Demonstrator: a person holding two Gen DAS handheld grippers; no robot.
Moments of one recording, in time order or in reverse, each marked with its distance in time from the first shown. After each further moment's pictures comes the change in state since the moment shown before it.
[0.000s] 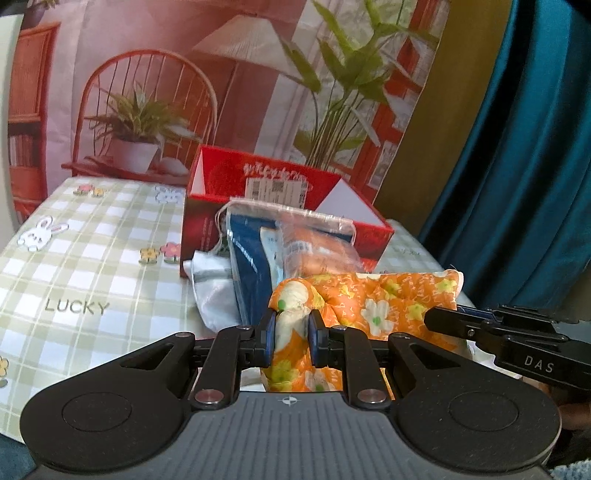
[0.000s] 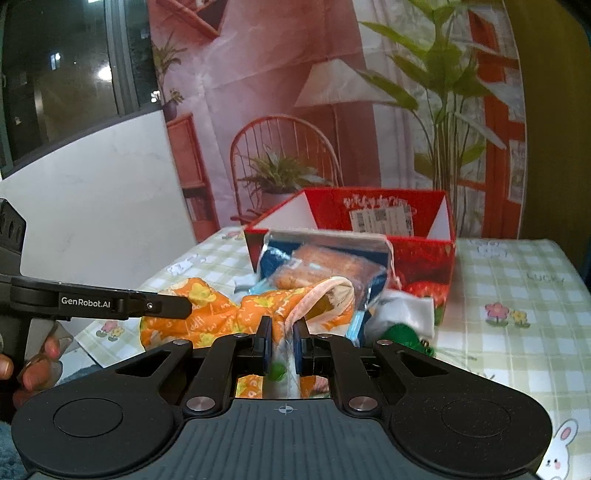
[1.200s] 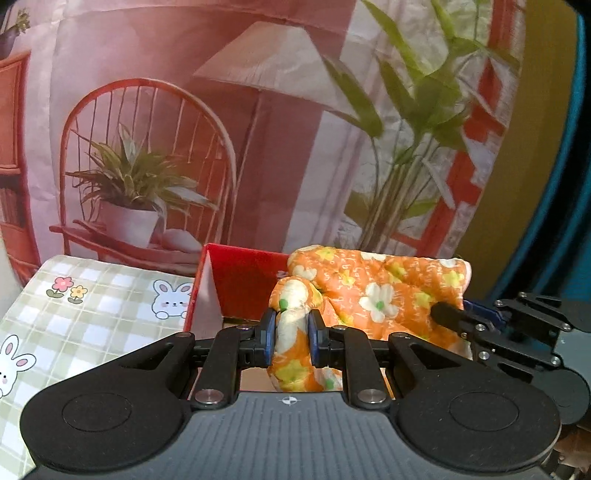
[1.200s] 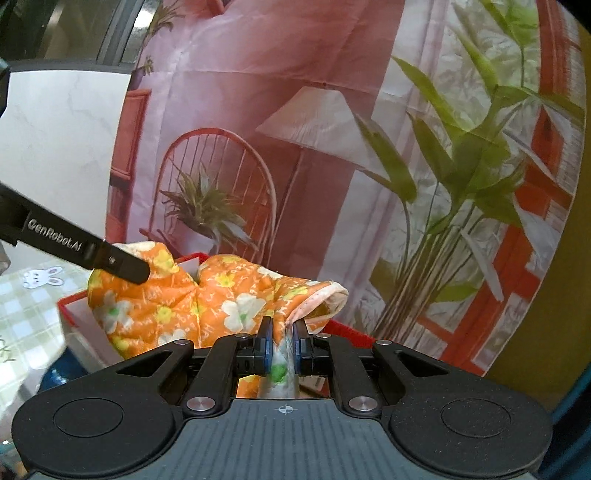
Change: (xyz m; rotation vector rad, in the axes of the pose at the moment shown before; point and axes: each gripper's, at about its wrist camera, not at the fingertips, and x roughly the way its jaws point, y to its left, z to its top) left arm 0.173 0.034 0.159 -0.011 -0.048 0.132; right arm 0.198 -0.081 0.138 -0.379 -0.083 -0.240
